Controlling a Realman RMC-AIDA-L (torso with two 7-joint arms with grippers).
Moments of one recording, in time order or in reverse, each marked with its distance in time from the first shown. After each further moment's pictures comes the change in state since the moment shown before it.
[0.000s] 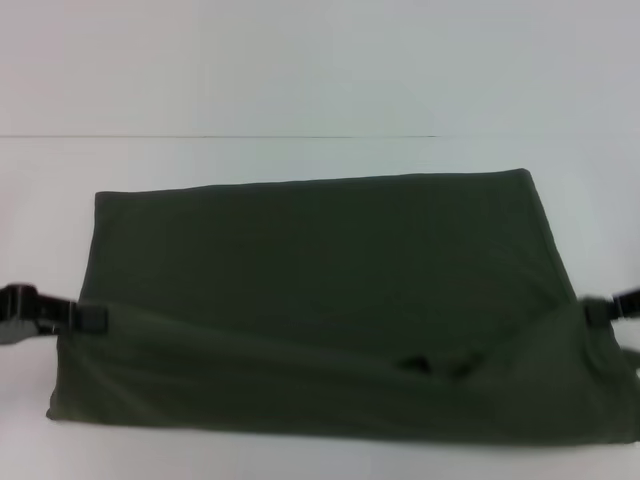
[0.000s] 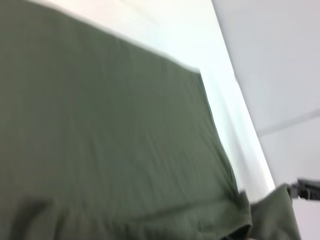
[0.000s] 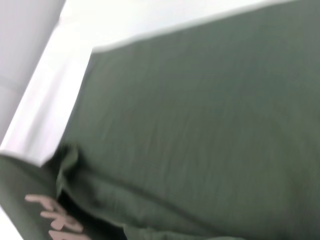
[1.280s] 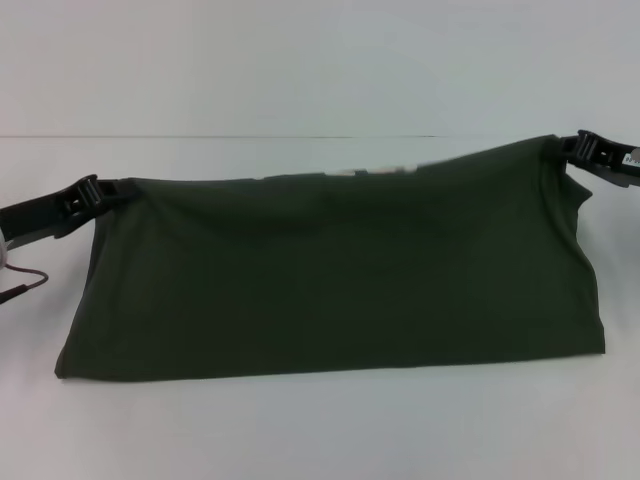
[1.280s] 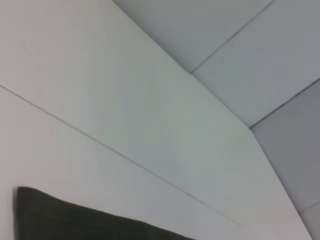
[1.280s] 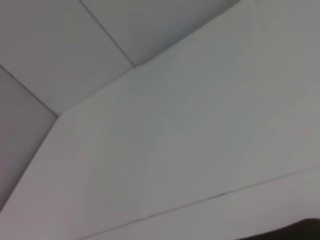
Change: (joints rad) left arm -0.037 -0.196 -0.008 -0.047 -0.300 -0.671 0.139; right arm 0.038 0.167 -0.011 0.100 0.412 0.766 -0.093
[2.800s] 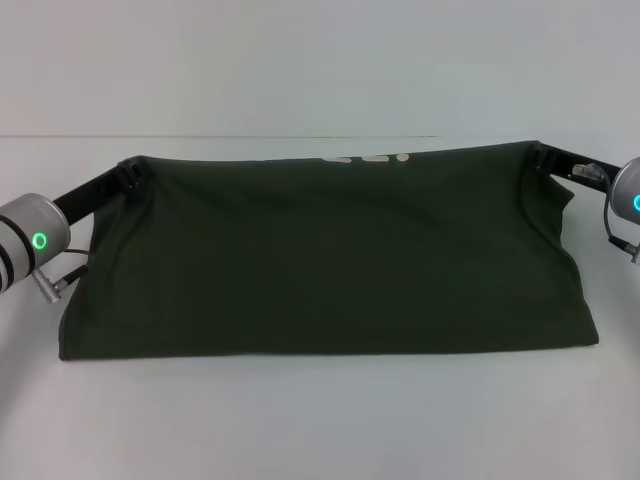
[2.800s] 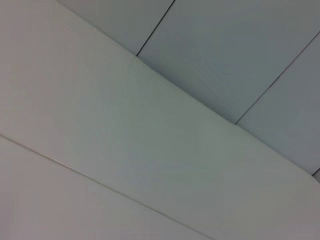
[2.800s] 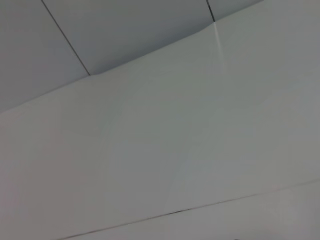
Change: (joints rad) left arm -0.065 -0.126 0.004 -0.065 -0.210 -0.390 0.319; right arm 0.076 0.073 -0.013 0.147 0.128 0.380 -0.306
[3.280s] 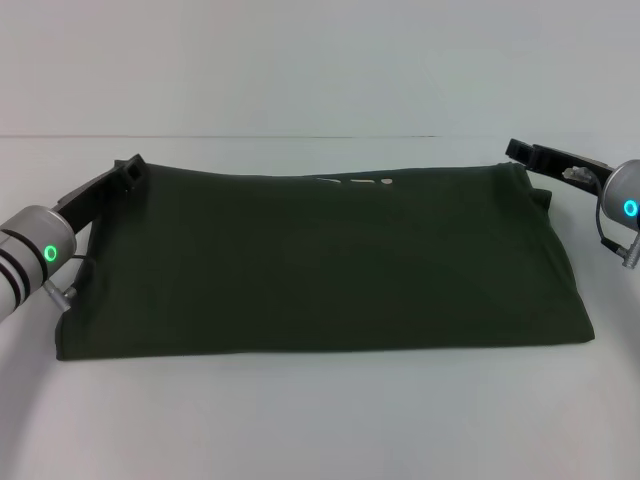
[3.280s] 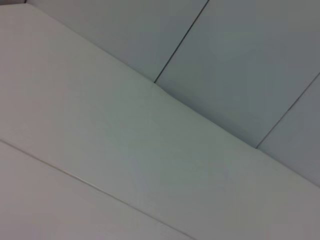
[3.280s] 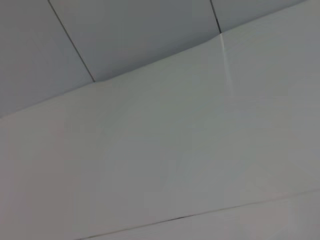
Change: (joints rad) left arm 0.000 -0.003 -0.006 -0.134 -0.295 -0.098 0.337; right arm 0.003 0.000 0.000 0.060 0.152 0.026 -0.191
